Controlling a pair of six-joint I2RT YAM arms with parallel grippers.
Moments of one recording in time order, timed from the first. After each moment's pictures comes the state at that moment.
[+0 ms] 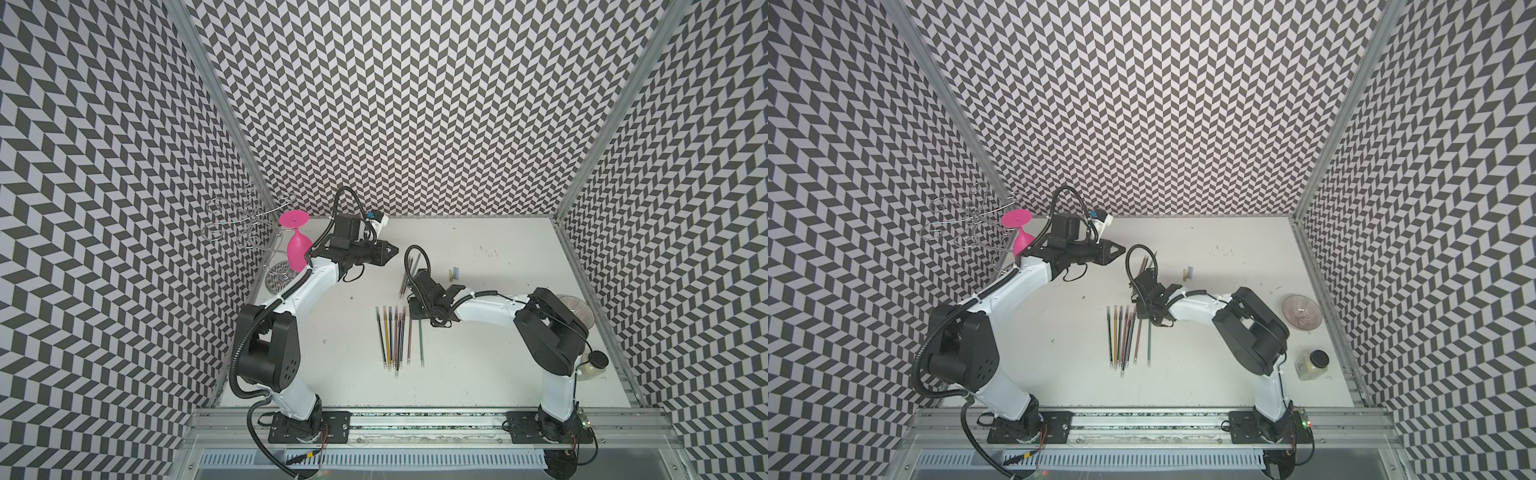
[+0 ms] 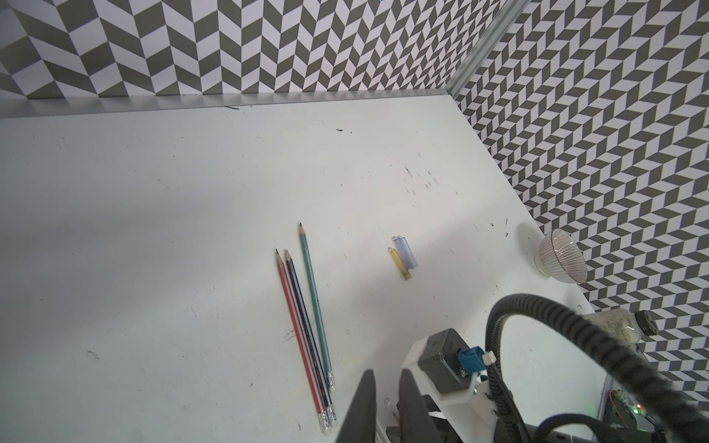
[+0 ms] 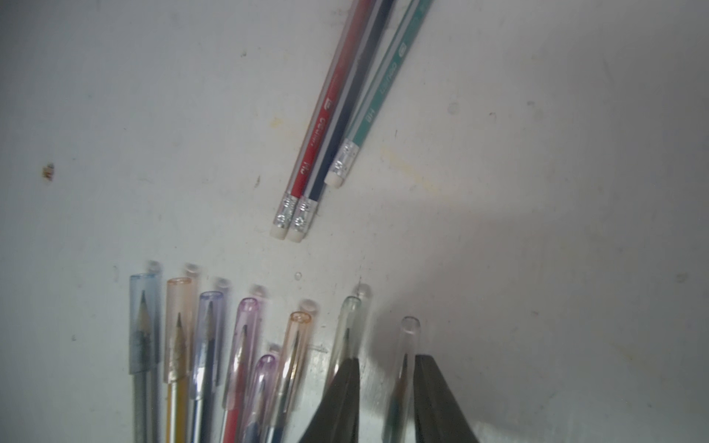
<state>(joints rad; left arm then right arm) -0.29 1.65 1.29 -0.28 0.60 -0.15 0.83 1.94 1.22 -0.33 0.15 0.66</state>
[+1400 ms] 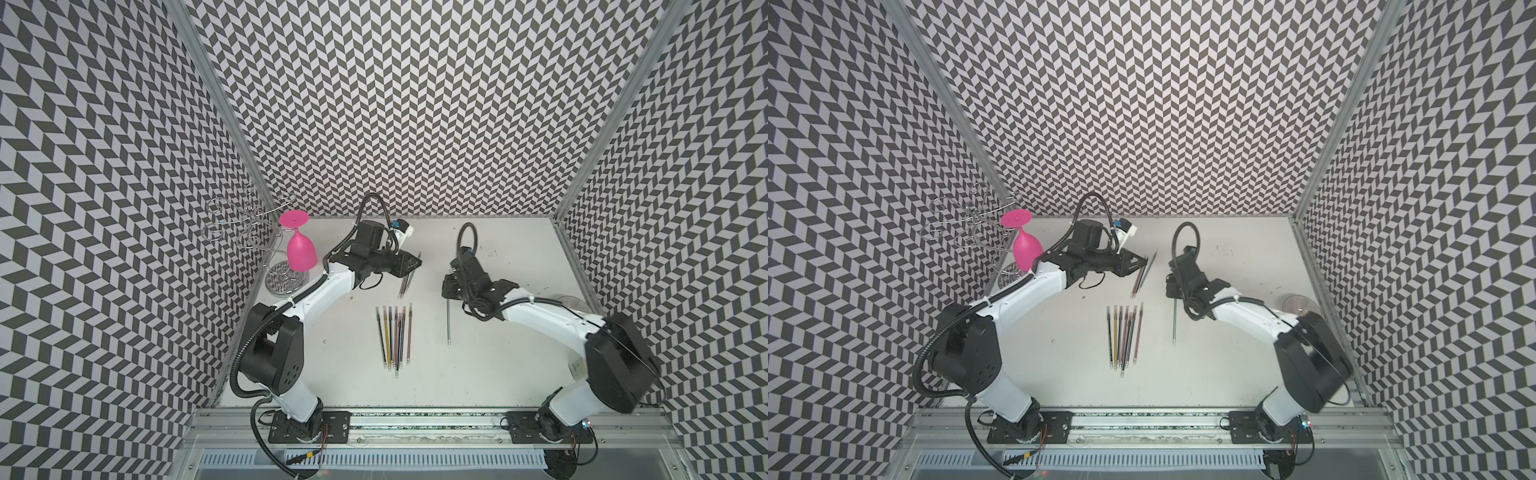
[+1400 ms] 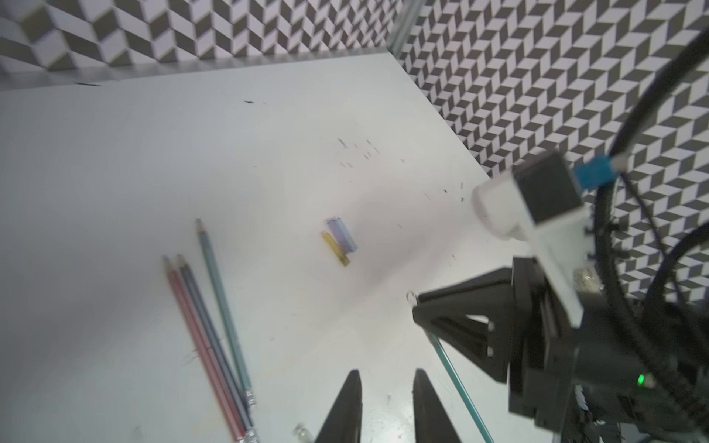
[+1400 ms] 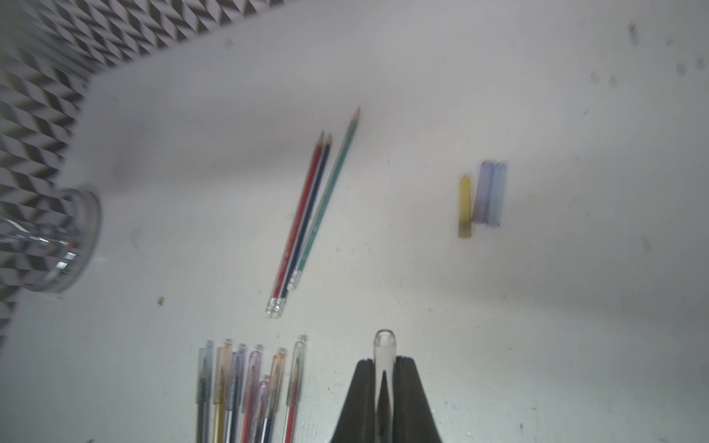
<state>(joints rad) -0.48 1.65 1.27 -0.26 0.61 -0.13 0.60 1.48 0.96 -0.20 0.14 0.66</state>
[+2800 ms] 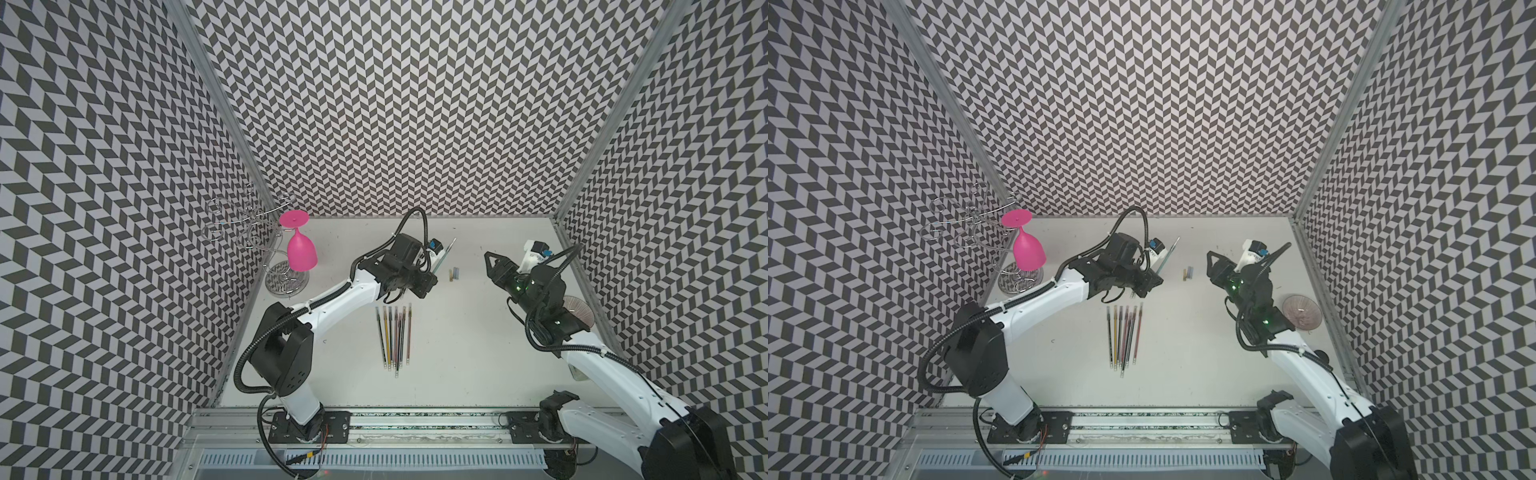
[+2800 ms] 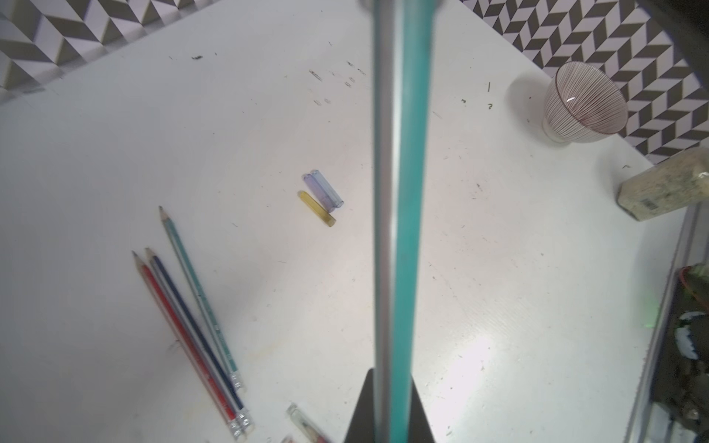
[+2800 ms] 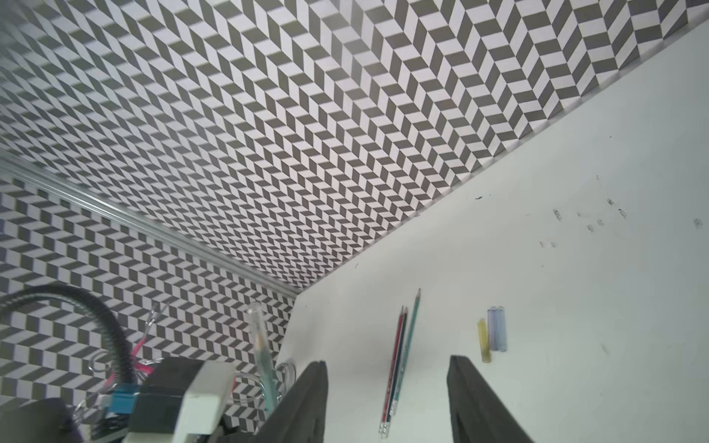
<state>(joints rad) -0.69 1.68 1.36 -0.48 0.27 0.09 0.32 1.05 0.65 0.18 -0.04 0.78</state>
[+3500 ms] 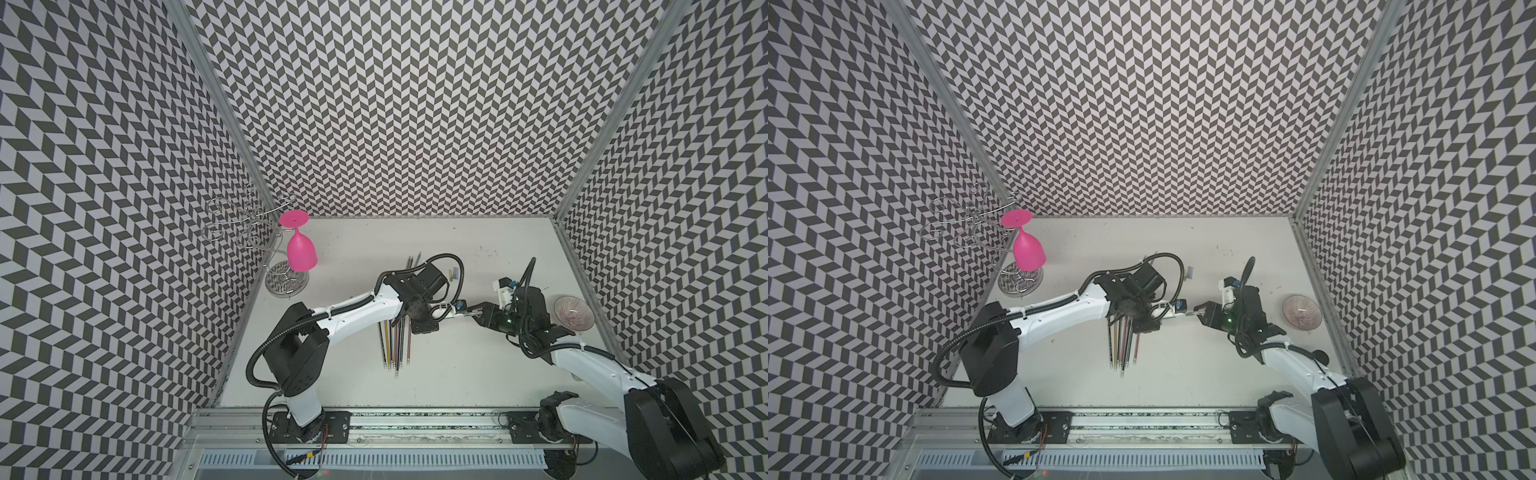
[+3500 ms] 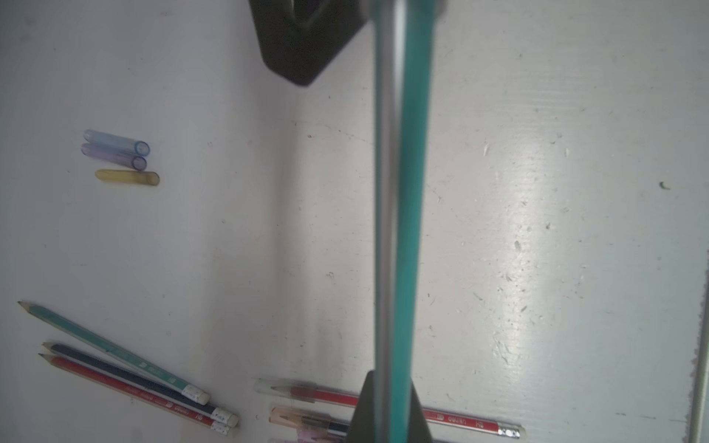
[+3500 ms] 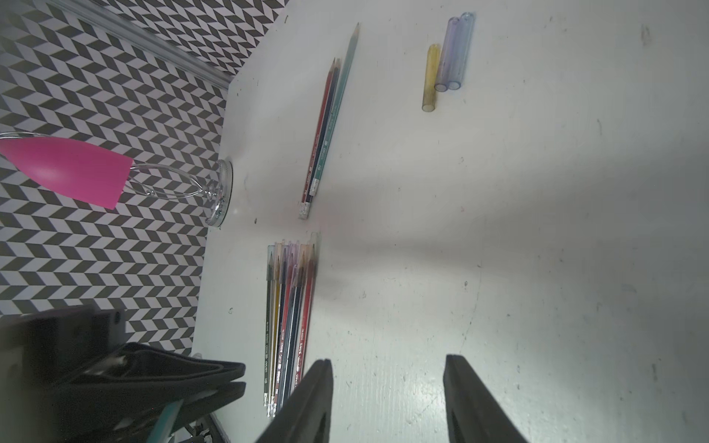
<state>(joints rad) -0.87 1.75 1.32 -0.74 0.15 0.66 0.28 1.14 0.43 0.03 -0.45 0.62</state>
